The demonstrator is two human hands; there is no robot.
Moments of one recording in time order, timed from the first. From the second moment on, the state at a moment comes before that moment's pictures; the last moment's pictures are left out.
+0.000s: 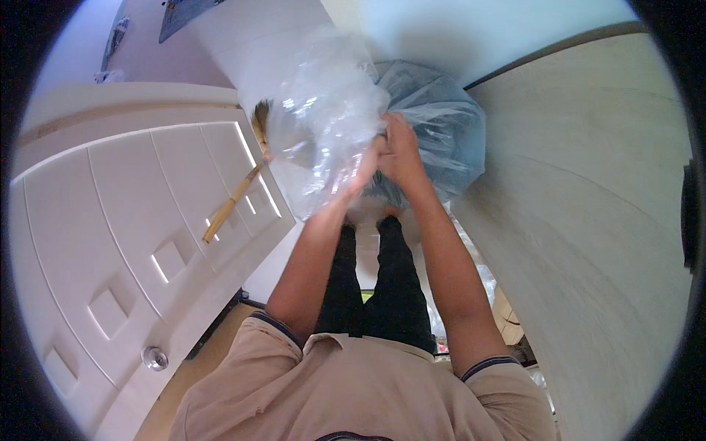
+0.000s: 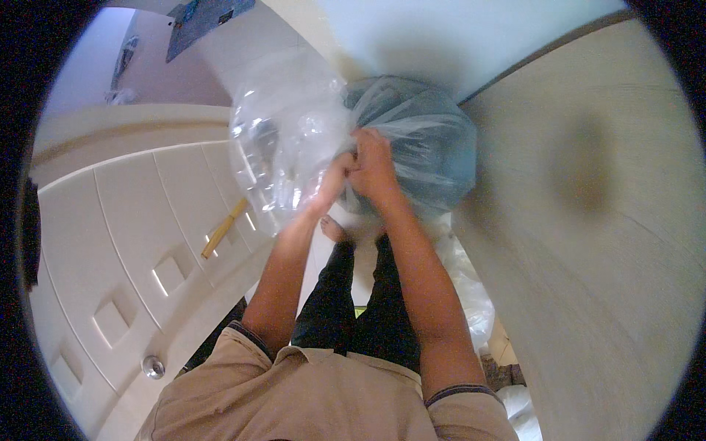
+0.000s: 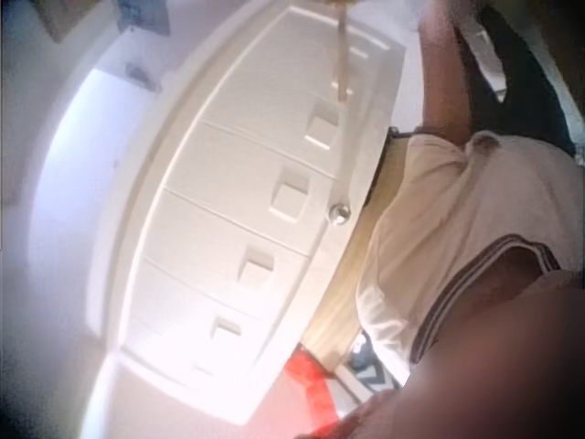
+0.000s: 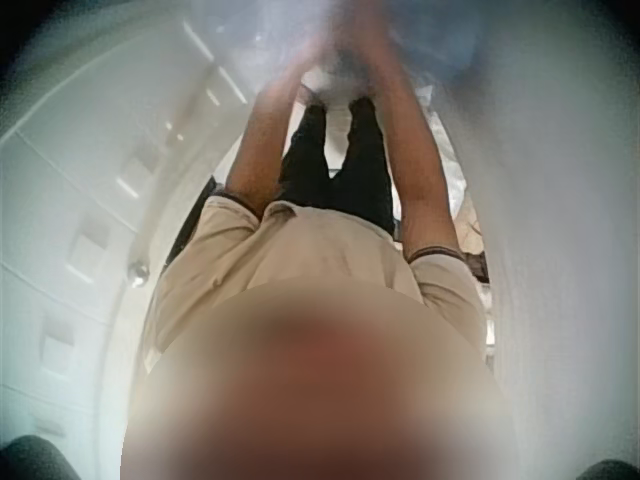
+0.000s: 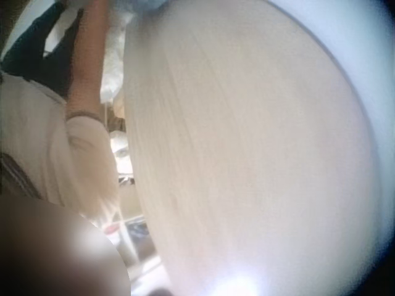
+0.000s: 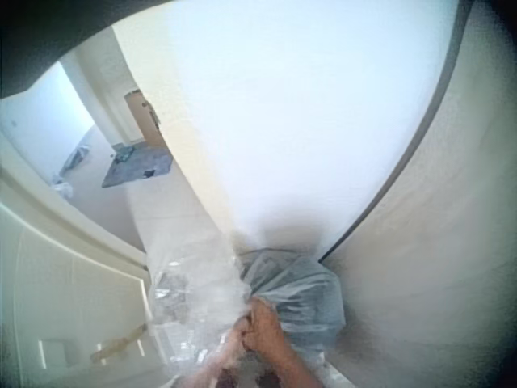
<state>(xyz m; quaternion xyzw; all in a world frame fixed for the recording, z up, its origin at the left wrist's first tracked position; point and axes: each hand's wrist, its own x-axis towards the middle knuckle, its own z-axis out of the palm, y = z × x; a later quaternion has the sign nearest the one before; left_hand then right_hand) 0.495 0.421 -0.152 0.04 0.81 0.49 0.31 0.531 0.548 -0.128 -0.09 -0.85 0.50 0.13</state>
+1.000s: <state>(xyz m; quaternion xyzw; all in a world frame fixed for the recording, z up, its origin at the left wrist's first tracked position) 0.514 0.404 -0.066 0.35 0.91 0.14 0.19 0.536 0.538 -0.077 -0.09 -0.90 0.41 0.14</state>
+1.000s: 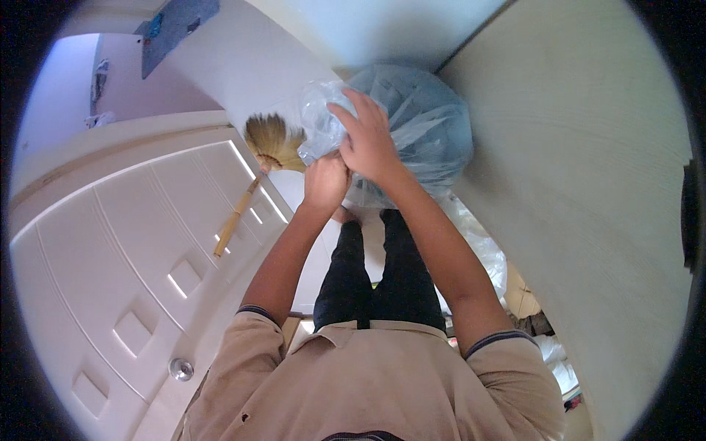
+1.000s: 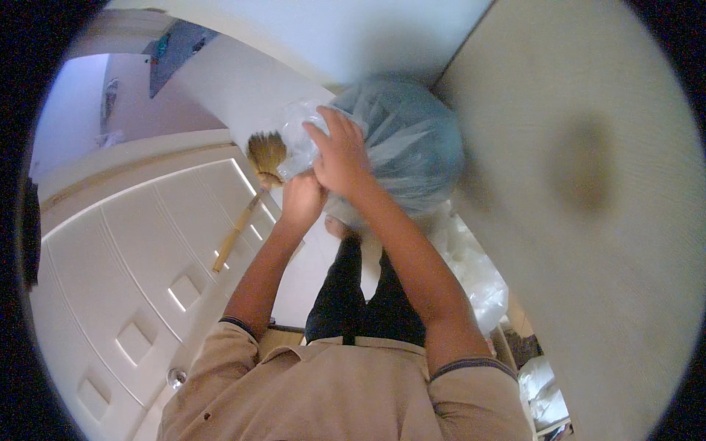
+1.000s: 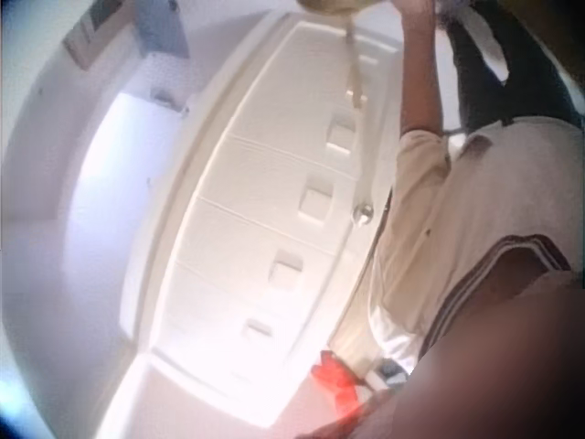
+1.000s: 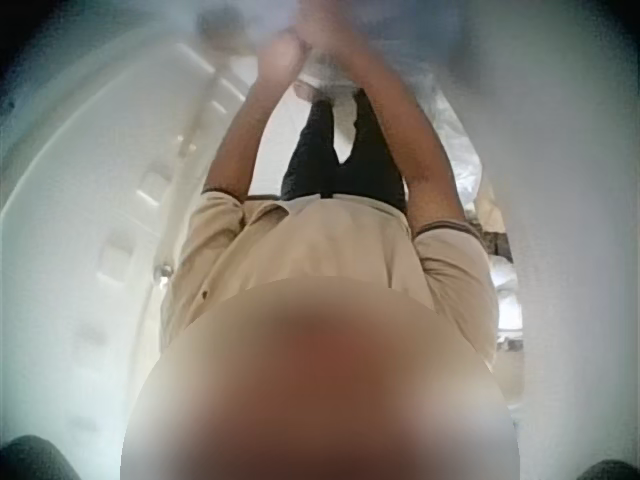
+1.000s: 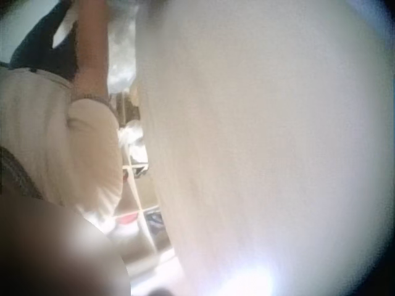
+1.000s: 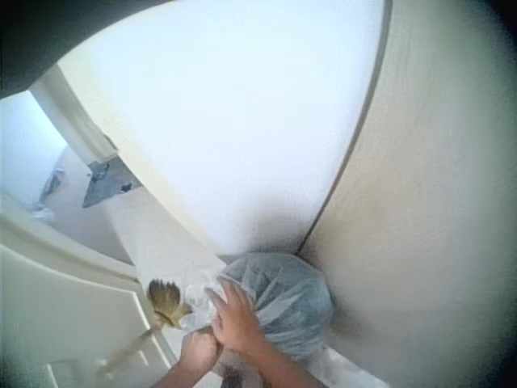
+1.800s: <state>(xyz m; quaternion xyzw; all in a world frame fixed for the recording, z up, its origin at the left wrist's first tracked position) 0.548 0.390 0.024 0.14 0.78 0.50 0.34 0.585 0.555 -0.056 0.04 -0.90 0.40 0.19</state>
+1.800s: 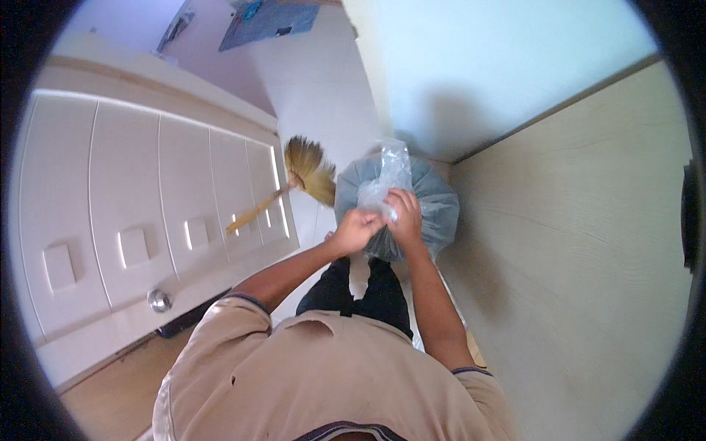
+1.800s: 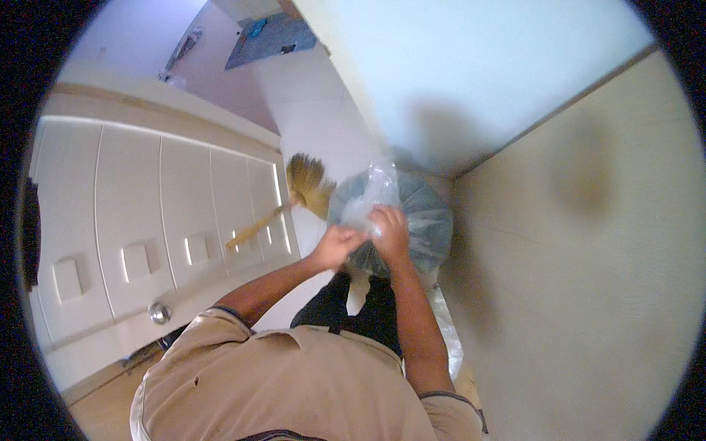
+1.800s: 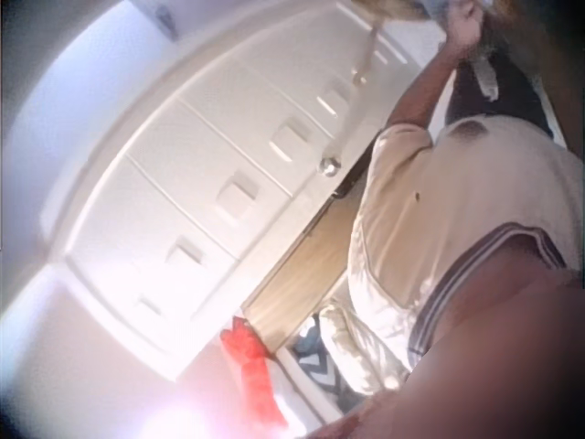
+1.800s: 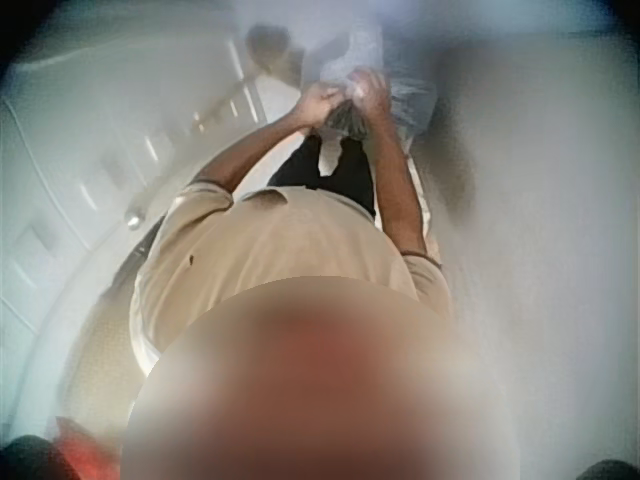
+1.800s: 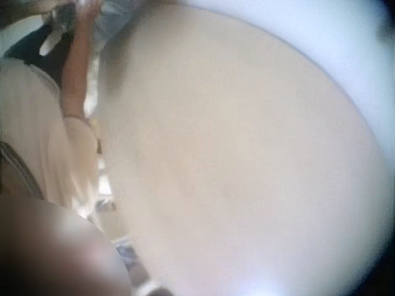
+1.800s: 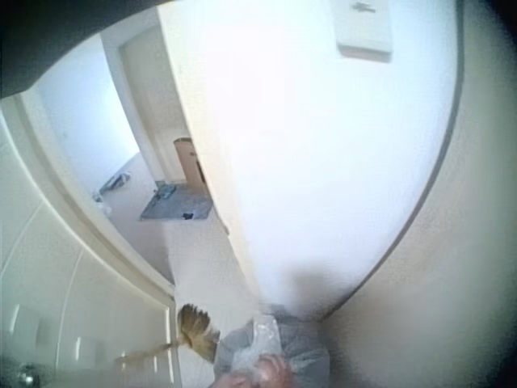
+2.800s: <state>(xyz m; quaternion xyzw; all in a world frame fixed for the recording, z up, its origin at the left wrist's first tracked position) 0.824 -0.010 0.000 -0.14 0.85 0.38 0.34 0.535 0.445 -0.020 -0.21 -0.86 0.46 0.10</state>
